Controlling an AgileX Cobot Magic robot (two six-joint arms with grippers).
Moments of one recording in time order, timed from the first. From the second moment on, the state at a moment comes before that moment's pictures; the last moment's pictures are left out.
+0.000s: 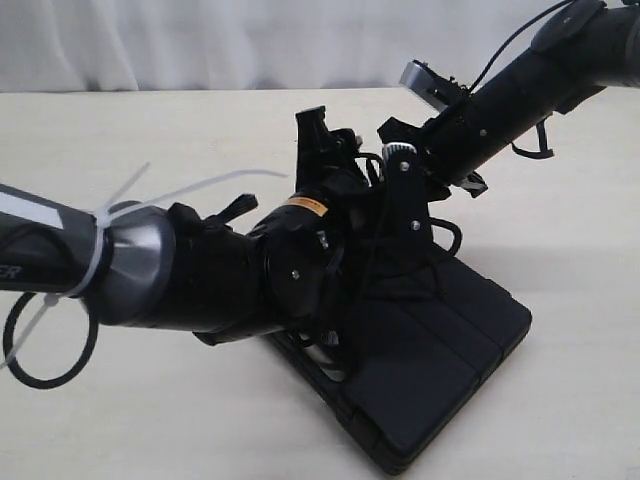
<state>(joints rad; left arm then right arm) -1.00 1.94 -1.02 -1.03 -0.64 1.76 0.12 2.06 -1.48 0.79 1.20 -0.47</state>
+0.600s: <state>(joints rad) -1.04 1.96 -1.02 -1.13 -0.92 1.78 0.12 2.06 -1.48 0.79 1.20 -0.48</state>
